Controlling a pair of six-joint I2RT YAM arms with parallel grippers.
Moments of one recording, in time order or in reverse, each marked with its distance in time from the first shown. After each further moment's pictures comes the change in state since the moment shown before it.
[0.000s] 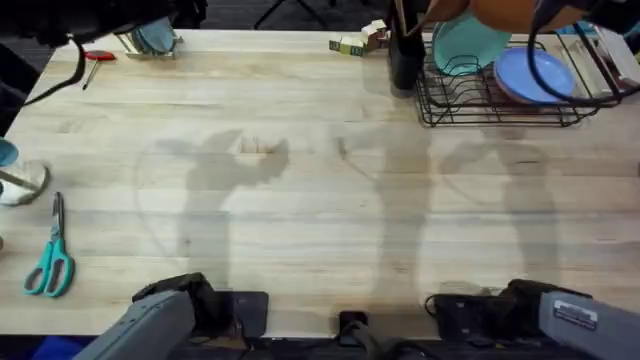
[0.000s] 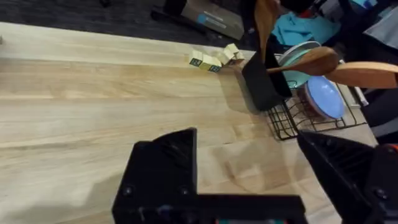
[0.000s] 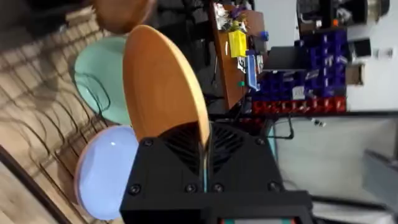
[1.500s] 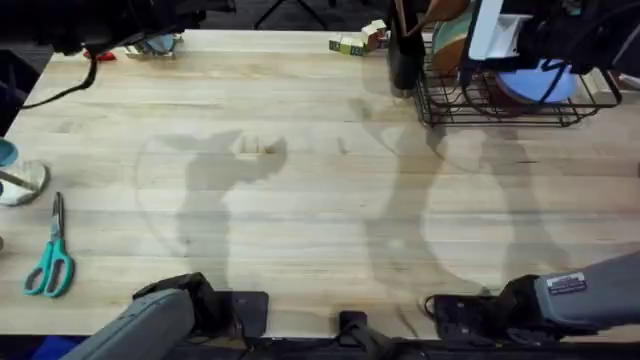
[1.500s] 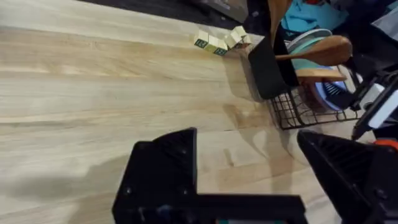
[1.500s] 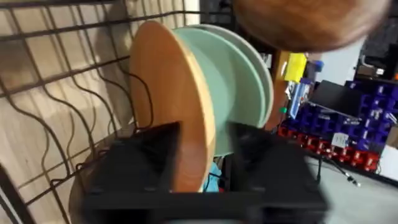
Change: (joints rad) left arm 0.000 0.045 0.000 -0.053 -0.008 0.000; right arm 0.041 0.425 0.006 0.154 0.024 -0.240
